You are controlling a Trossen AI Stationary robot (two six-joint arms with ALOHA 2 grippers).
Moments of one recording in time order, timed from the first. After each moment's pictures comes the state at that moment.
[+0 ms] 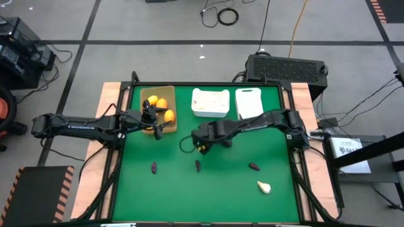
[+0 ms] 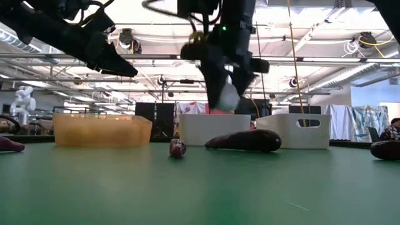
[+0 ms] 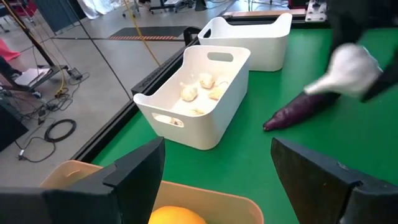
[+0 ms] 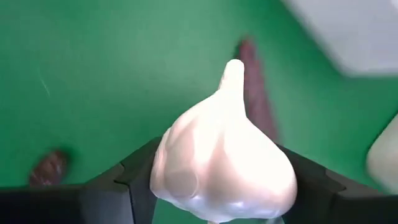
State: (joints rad) left arm 0.12 0.76 0.35 0.07 -0.32 0.06; right arm 0.09 2.07 1.76 -1.13 0.29 0.90
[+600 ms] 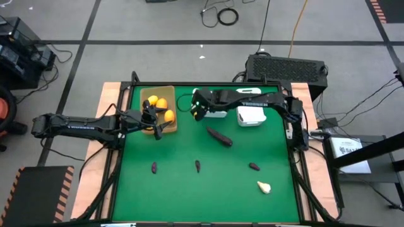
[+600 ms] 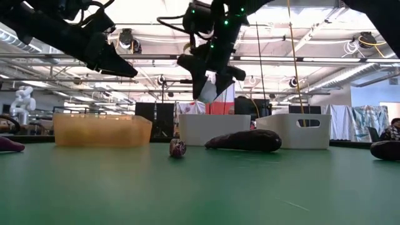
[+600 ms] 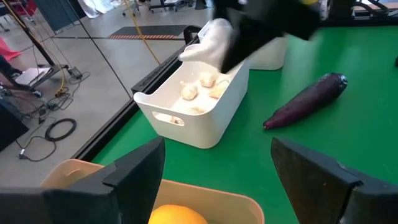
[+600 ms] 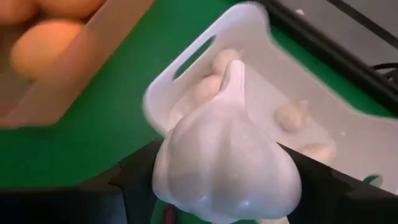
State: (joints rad) left arm 0.12 0.76 0.35 0.07 -0.32 0.06; right arm -0.21 2.03 1.76 -0.85 0.37 0.62
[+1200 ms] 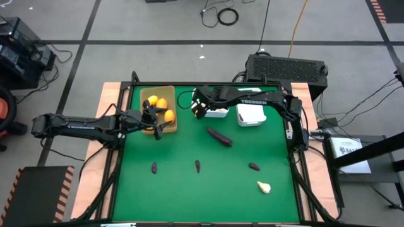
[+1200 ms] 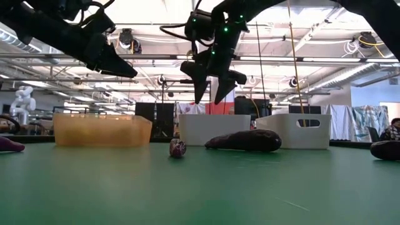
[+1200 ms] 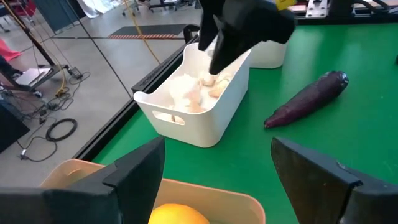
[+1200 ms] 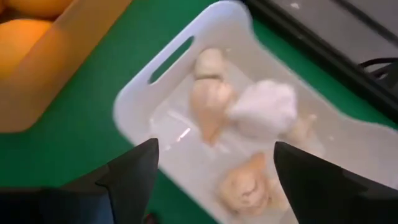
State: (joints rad) left arm 0.12 0.76 0.35 0.06 -0.32 0.07; right arm -0.26 2.04 1.76 -0.85 0.34 0.59
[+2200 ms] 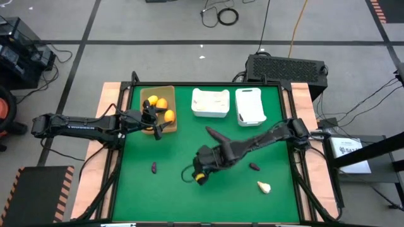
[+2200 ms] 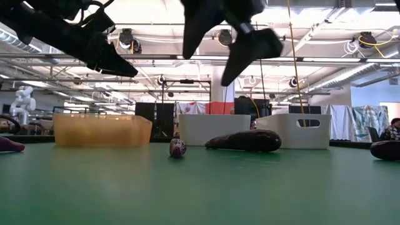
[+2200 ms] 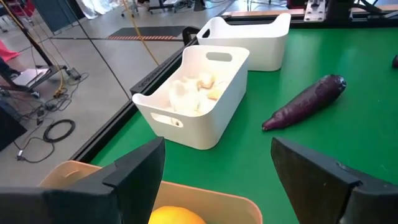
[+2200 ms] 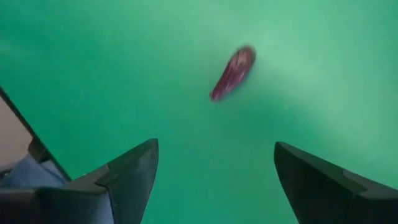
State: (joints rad) left arm 0.12 0.76 0.35 0.07 -0.32 0.06; right arm 0.29 2.04 1.76 -0.91 0.03 1.11
